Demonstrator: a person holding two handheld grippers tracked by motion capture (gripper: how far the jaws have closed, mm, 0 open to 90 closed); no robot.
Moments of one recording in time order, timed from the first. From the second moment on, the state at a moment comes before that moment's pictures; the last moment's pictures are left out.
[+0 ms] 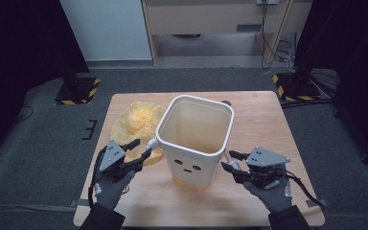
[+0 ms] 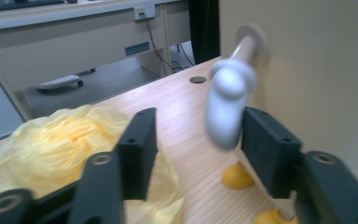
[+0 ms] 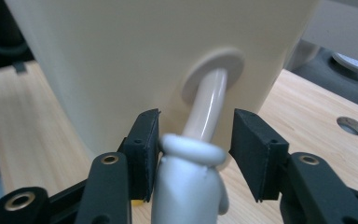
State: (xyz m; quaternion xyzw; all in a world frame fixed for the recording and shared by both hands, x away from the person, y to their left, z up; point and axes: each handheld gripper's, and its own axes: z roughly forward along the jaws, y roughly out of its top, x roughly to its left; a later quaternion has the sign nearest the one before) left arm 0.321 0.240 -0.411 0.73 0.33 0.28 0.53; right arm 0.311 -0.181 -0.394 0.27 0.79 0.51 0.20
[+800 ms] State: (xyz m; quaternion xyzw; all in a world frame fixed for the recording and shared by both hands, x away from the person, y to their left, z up) left arm 0.398 0.275 -0.485 0.75 0.45 0.27 0.40; right arm 0.334 -0.248 -0.420 0.41 0.71 0.51 0.27
